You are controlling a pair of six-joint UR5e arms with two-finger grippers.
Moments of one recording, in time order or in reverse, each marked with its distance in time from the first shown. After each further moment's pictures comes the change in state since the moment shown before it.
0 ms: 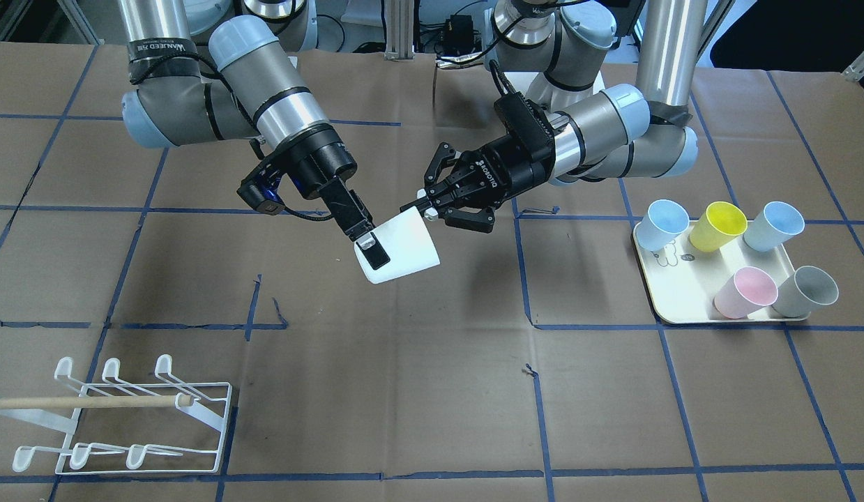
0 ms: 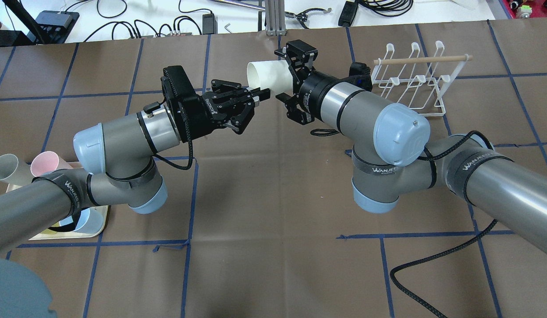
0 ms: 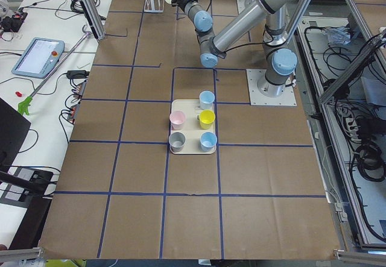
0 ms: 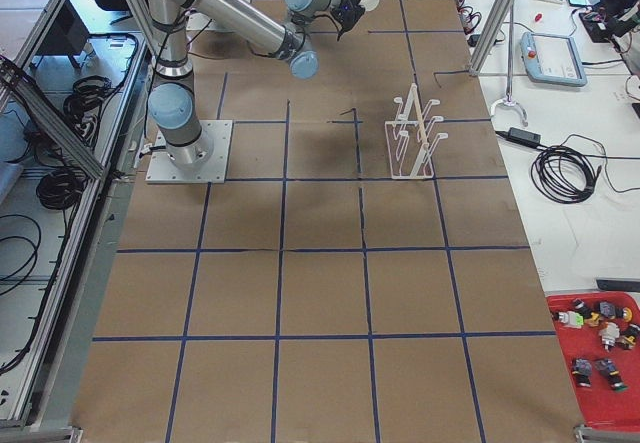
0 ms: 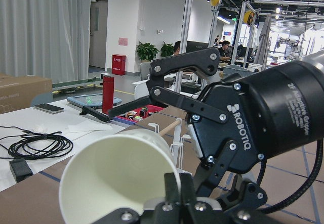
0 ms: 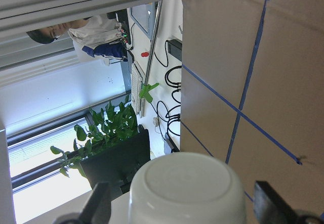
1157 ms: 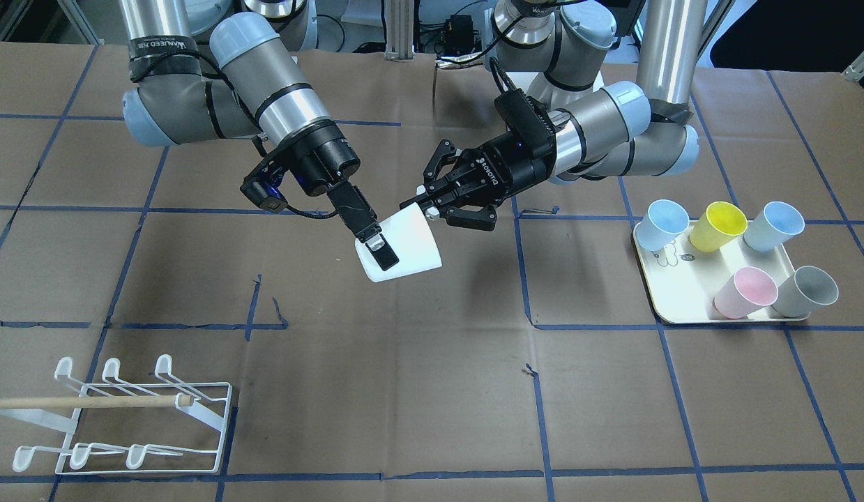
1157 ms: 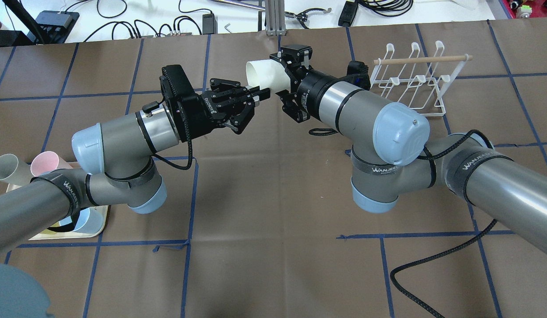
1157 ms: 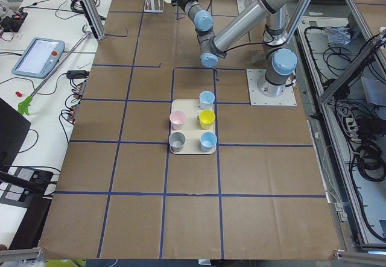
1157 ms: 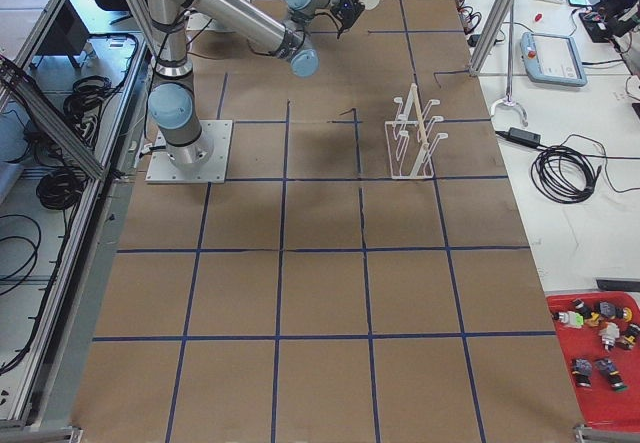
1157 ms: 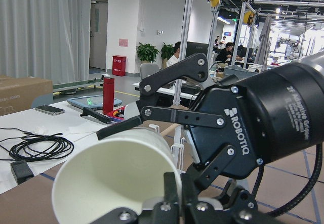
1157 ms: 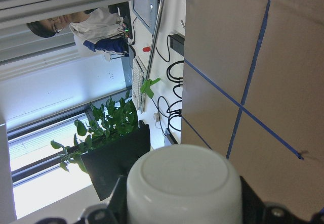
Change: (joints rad) left arm 0.000 0.008 0.000 0.001 0.010 0.000; right arm 0.003 -0.009 -0.003 0.005 0.010 -0.008
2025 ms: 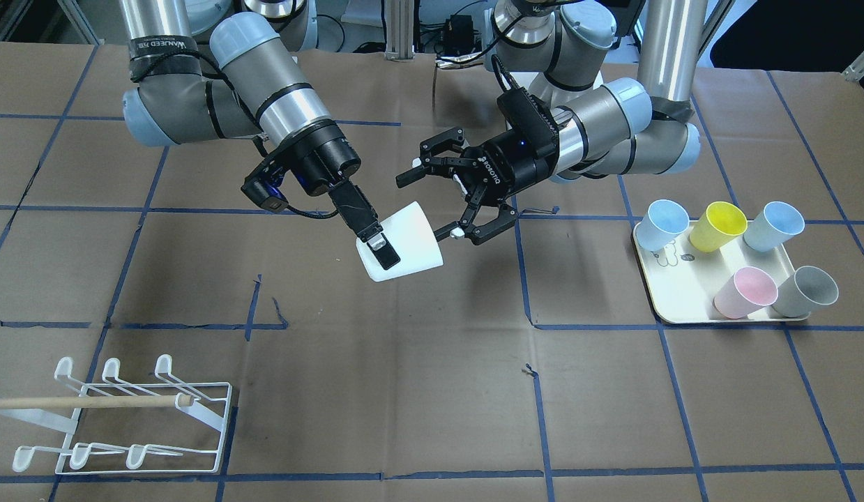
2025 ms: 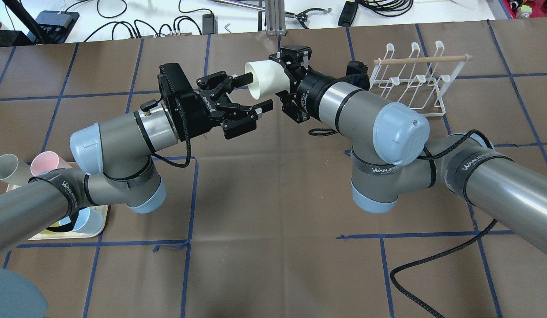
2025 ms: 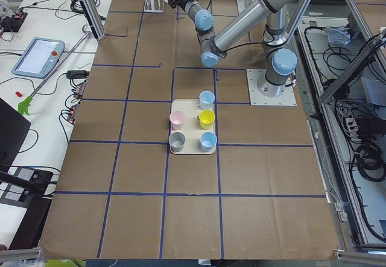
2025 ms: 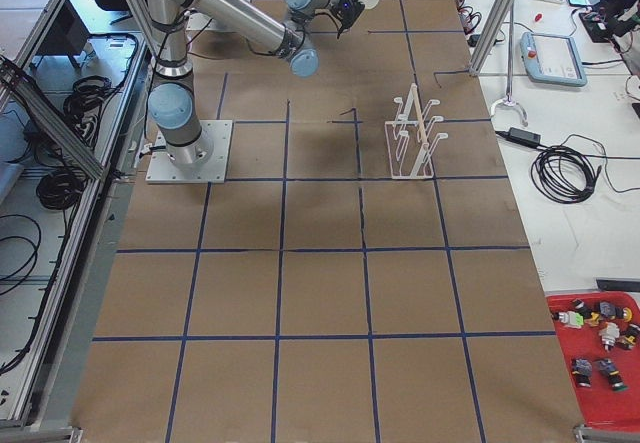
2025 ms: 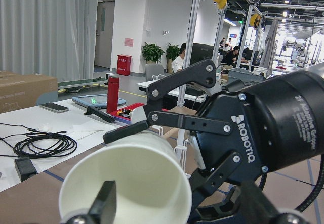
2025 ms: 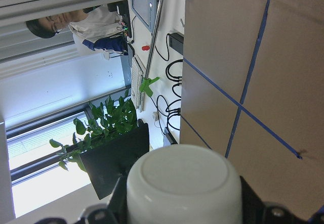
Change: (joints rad) left arm 0.005 0.009 0.001 0.002 0.004 -0.042; right arm 0.000 0.001 0.000 0.001 0.004 -0.004
